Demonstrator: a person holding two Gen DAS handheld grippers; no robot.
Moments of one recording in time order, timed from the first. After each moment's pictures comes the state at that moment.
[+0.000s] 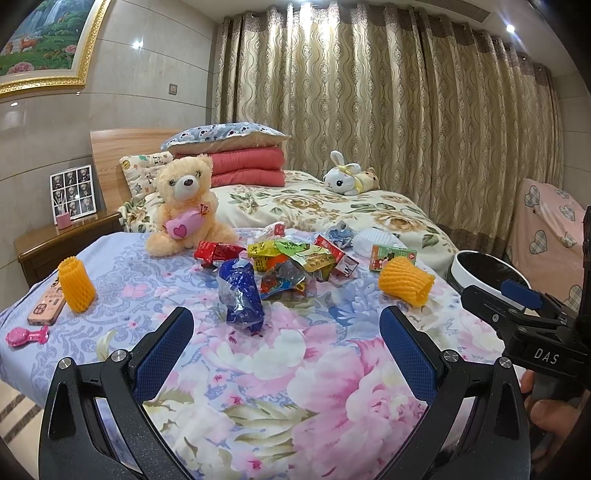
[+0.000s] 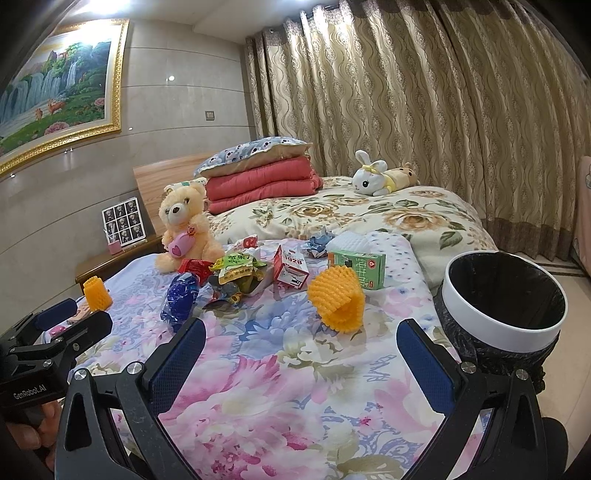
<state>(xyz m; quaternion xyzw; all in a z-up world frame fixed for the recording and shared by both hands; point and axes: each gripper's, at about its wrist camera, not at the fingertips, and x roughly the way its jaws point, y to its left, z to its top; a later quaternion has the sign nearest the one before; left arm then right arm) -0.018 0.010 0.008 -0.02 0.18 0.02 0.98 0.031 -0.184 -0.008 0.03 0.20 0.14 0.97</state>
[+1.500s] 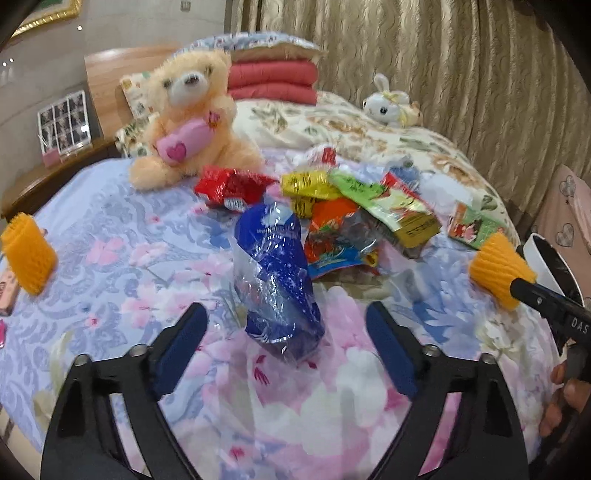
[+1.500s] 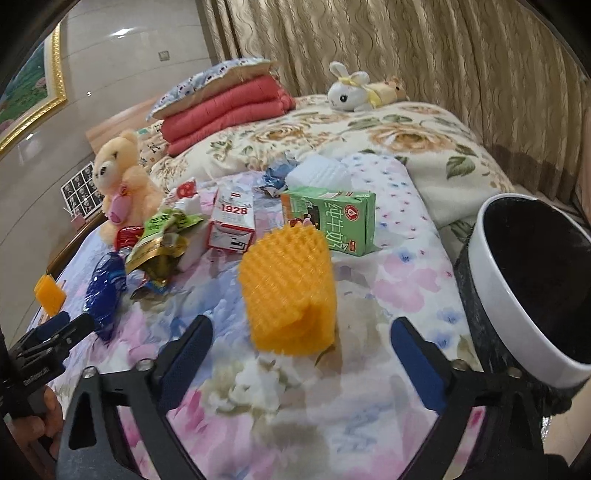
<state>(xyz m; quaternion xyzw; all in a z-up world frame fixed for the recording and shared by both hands) 0.128 0.064 -0.046 -0.06 0.35 0.05 0.93 0.166 -0.197 -0.051 0.06 0.38 0.11 0.92</state>
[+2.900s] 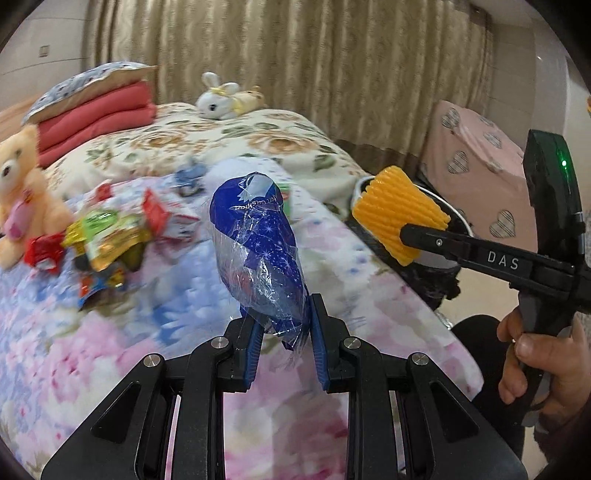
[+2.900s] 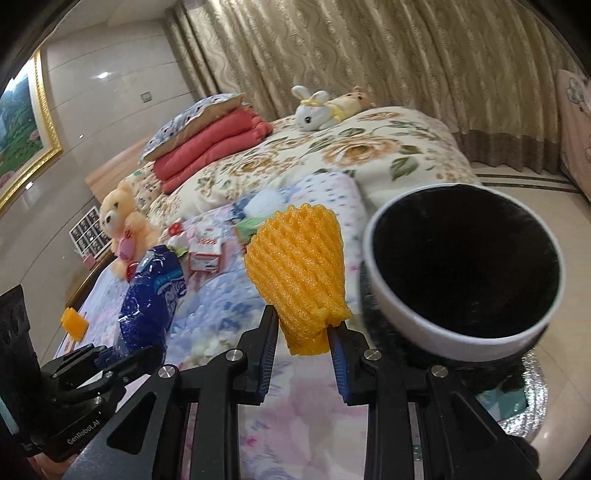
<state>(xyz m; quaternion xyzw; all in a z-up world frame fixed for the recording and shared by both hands) 0.108 -0.115 -0.010 0.03 0.34 -0.20 0.92 0.115 -0.297 -0.017 0.13 0.34 0.09 0.92</state>
